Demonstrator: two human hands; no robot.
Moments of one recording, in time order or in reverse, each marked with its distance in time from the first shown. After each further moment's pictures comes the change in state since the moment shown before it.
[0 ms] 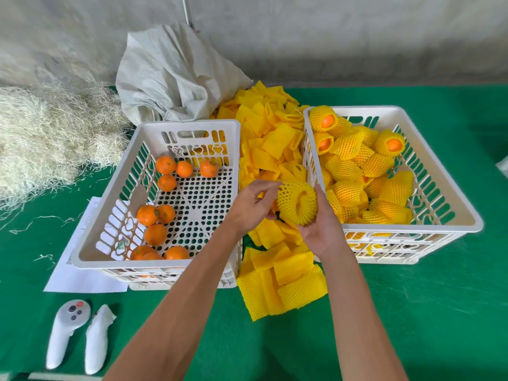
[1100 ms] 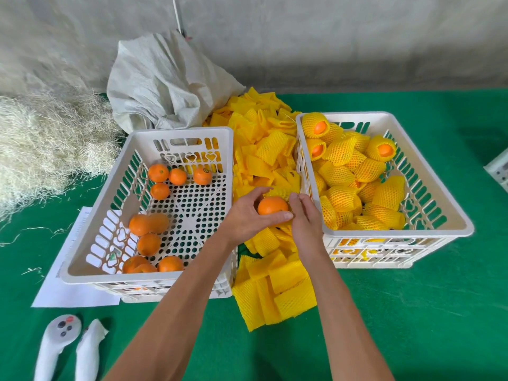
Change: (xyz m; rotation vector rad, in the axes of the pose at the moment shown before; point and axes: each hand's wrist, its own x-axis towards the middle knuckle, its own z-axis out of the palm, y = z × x) left_hand -0.001 -0.004 -0.002 0.042 -0.080 -0.066; right_hand 0.010 0.022 0.004 -0.650 0.013 -0.559
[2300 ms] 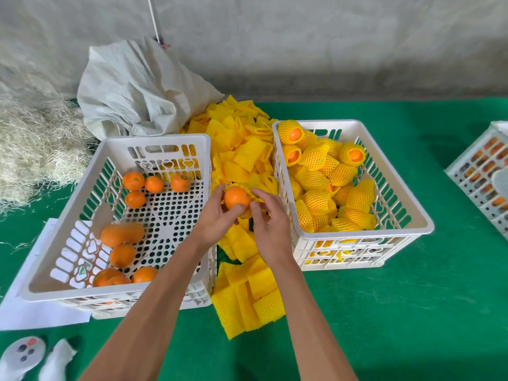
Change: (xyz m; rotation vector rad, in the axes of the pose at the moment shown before) left_hand 0.001 0.007 -0.005 -0.217 0.096 -0.008; right_hand -0.012 -0.010 0.012 -0.291 0.010 -0.324
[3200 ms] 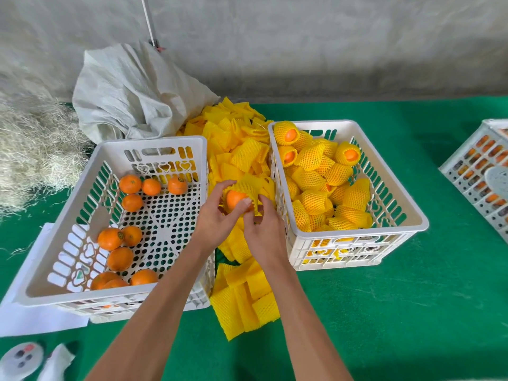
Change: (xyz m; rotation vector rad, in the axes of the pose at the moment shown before) left_hand 0.001 -0.011 0.006 0.174 0.167 0.244; right_hand -0.007 -0.009 0.004 -0.227 -0.017 0.178
